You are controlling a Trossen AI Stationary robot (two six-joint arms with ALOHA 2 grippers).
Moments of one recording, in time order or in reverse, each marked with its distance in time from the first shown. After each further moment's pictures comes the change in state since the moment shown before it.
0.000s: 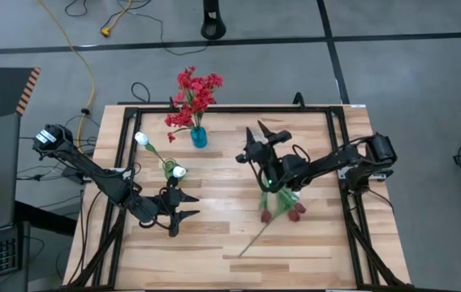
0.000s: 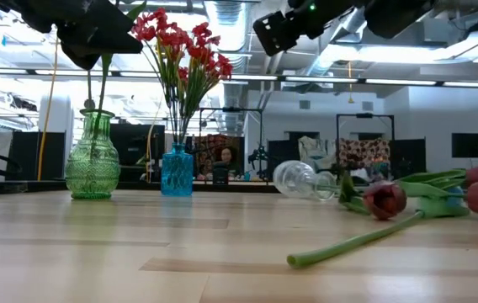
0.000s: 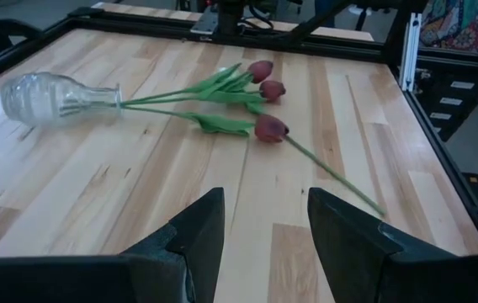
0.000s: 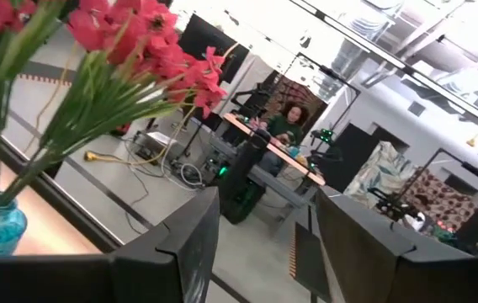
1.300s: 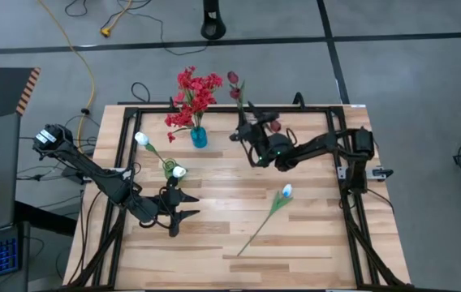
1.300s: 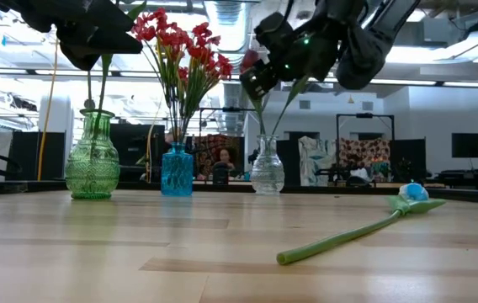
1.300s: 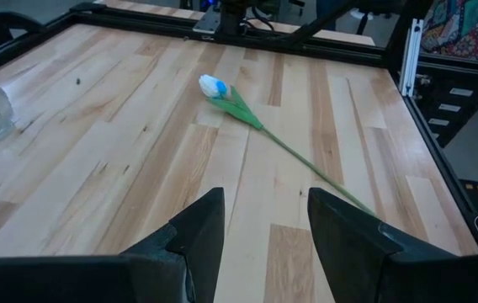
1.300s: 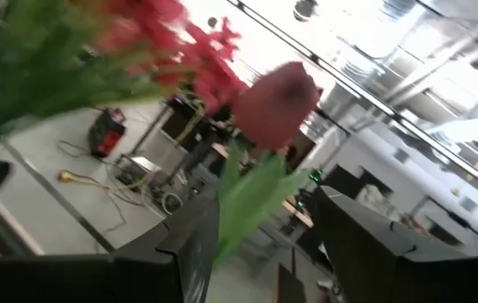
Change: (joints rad) left arm 0.000 0.000 0.000 0.000 -0.003 -0.029; right arm -0.272 0.169 -0.001 0.120 -0.348 0.001
